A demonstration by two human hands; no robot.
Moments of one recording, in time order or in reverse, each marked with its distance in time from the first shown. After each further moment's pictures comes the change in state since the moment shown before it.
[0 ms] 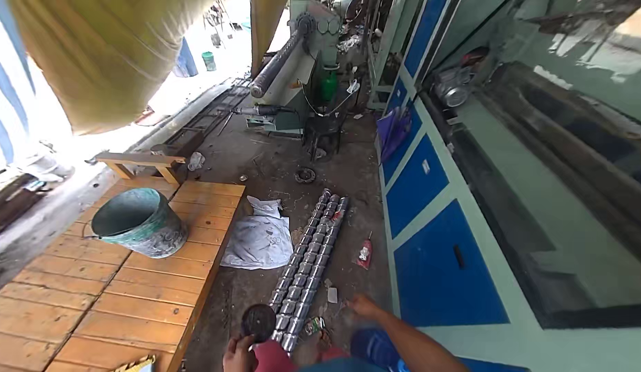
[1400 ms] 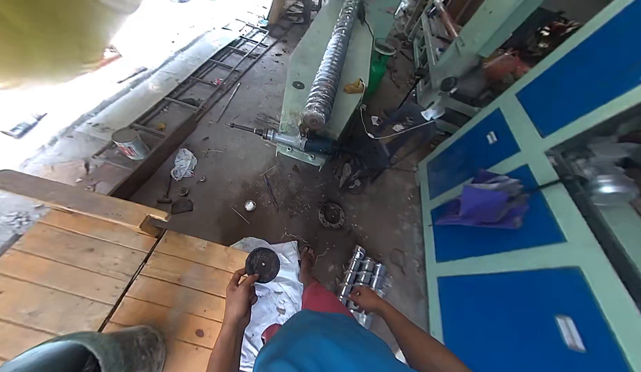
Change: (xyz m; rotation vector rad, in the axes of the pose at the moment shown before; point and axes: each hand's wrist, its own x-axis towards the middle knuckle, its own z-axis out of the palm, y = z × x) left_hand 0.741 0.507 0.315 -0.152 -0.172 -0.063; right_hand 0.508 -0.615 -0.298 -0.091 -0.095 0.176
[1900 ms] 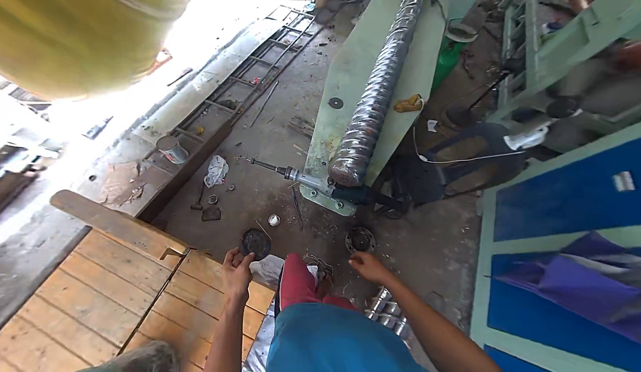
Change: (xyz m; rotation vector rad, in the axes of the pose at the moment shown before) left_hand 0.177 0.178 0.135 0.199 0.342 0.229; right_hand 0.107 -0.295 -0.231 -0.270 0.024 -0.397
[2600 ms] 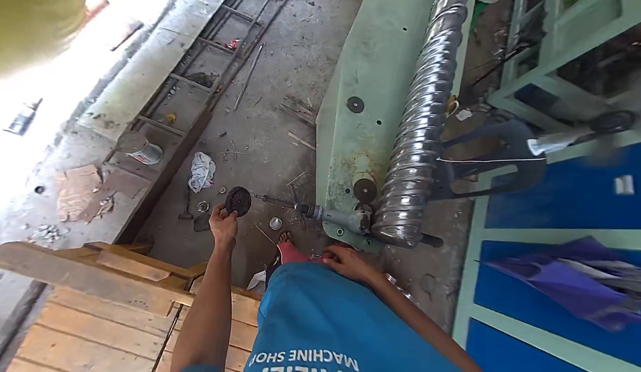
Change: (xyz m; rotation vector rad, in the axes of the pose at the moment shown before) left_hand 0.368 0.122 0.064 0.318 -0.034 -0.019; right_hand 0.128 -0.250 -0.056 -0.025 -0.160 -0.158
